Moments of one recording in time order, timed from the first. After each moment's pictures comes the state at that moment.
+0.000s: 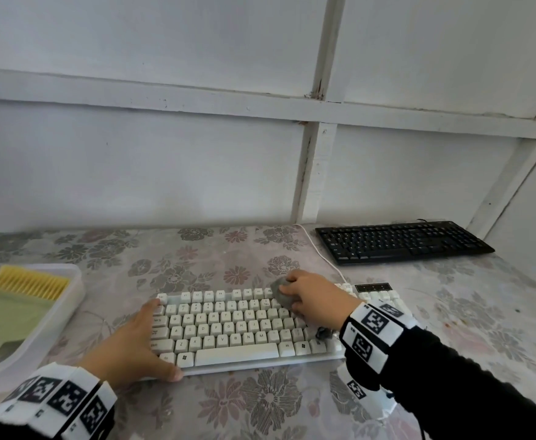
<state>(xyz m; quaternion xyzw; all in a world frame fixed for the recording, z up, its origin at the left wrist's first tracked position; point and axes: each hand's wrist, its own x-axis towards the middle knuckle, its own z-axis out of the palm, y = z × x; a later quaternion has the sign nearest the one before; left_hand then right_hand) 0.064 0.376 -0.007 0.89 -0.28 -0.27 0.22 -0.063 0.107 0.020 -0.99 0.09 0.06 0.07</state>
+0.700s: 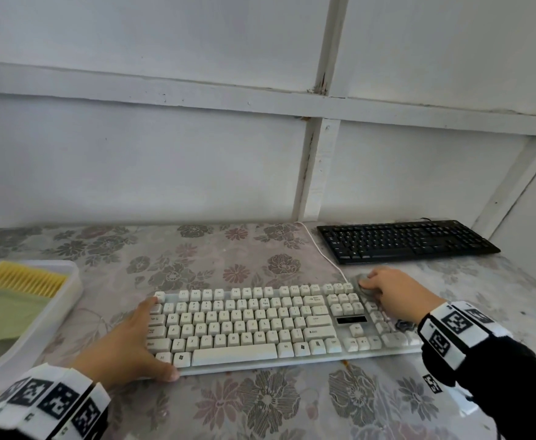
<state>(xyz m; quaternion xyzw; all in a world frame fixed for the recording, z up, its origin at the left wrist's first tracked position) 0.064 0.376 -0.004 0.89 -0.30 -0.28 0.22 -0.128 0.005 0.018 -0.96 0.27 0.07 0.02</state>
